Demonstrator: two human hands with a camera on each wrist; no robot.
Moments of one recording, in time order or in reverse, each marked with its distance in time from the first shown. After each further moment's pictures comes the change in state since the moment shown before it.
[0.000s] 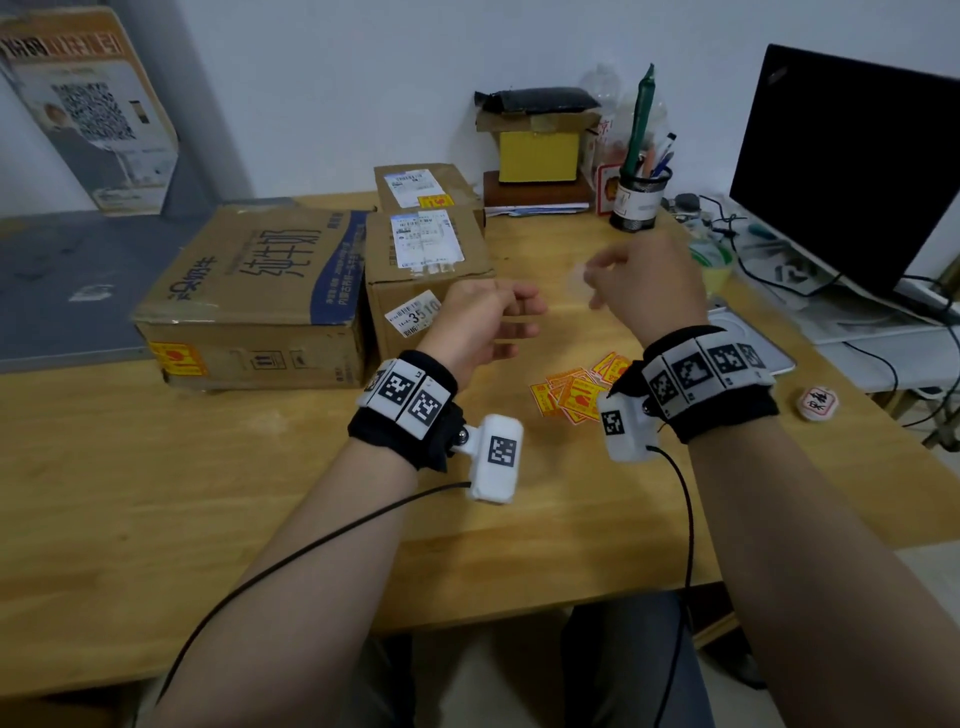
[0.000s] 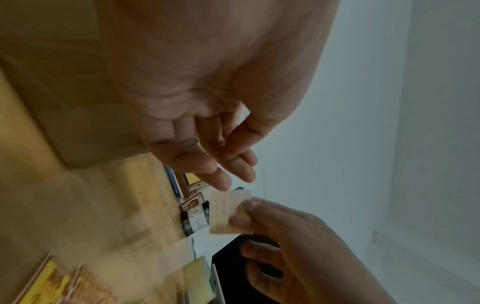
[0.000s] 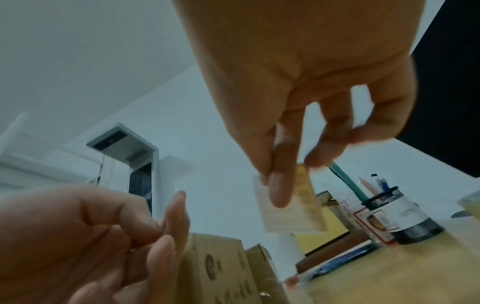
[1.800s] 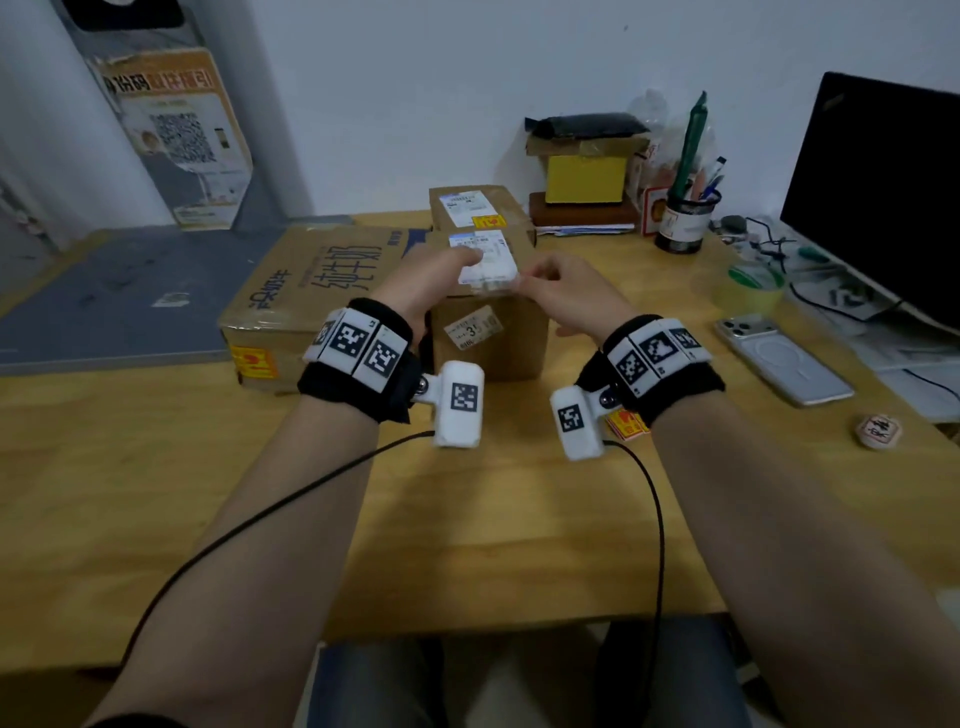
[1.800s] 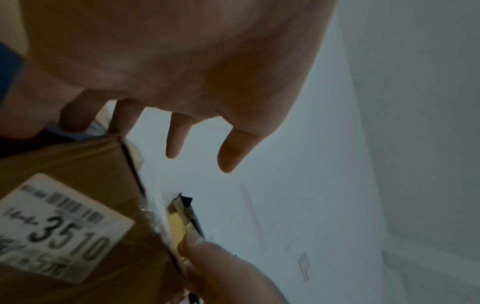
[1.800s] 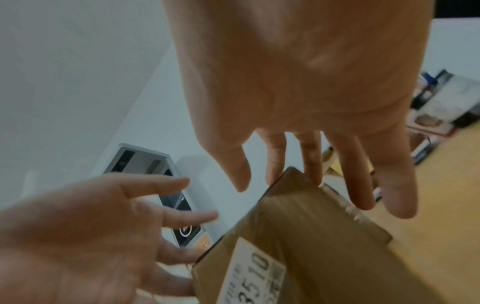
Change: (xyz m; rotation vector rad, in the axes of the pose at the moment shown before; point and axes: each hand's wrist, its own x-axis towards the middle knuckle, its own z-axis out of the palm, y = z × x) left_hand -0.022 0.070 -0.076 0.244 0.242 -0.109; right_hand -0.014 -0.093 0.046 0.332 -0.417 0.001
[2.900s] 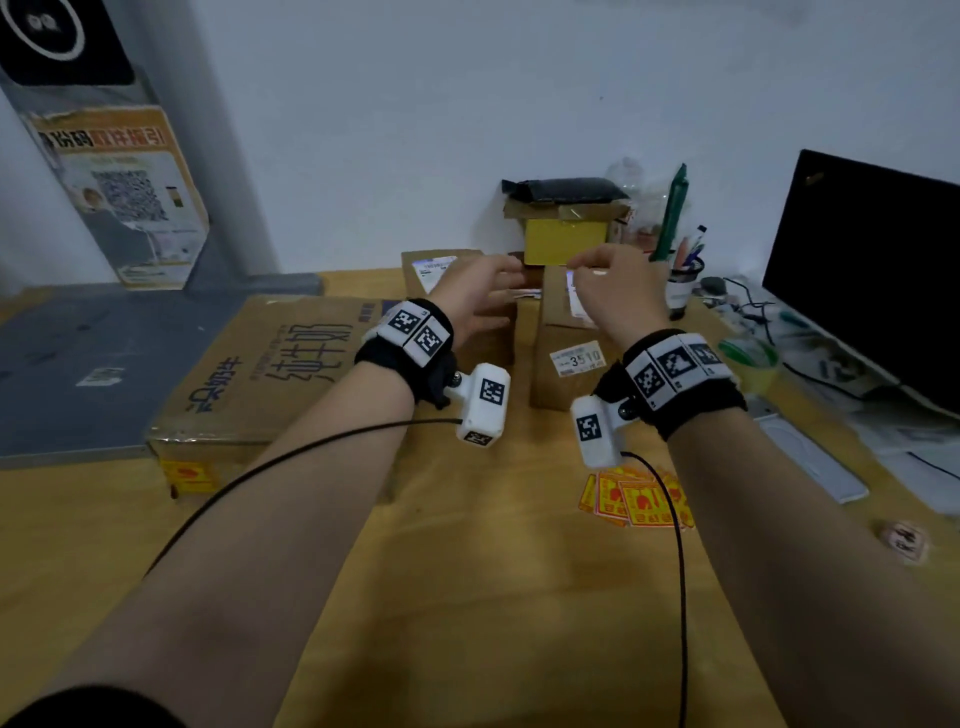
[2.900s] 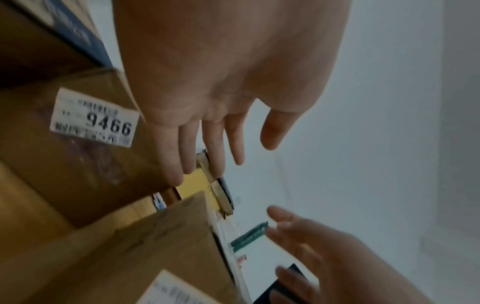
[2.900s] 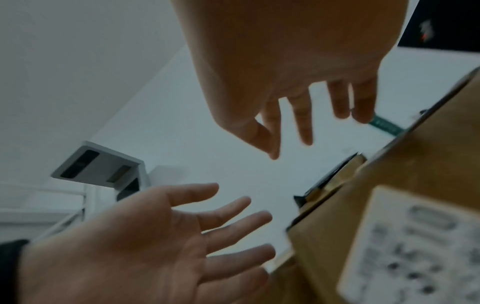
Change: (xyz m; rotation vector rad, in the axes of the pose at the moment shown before) left_hand 0.123 0.050 0.053 -0.170 -0.215 0.074; right_hand 0.106 0.005 -0.063 -0.094 0.422 -0.013
